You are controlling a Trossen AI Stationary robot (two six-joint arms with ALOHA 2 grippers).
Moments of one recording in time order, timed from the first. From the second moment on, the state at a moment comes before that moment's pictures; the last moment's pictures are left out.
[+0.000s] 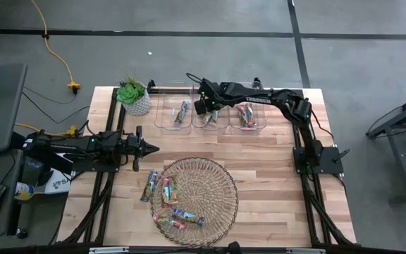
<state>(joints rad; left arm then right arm) -0.04 0.16 0.02 0.00 -0.08 -0.03 -0.44 2.11 1.72 -0.71 0.18 0.75</state>
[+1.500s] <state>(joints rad) -0.04 0.16 0.02 0.00 -0.08 -0.03 -0.25 1.78 1.72 -0.64 -0.07 0.43</state>
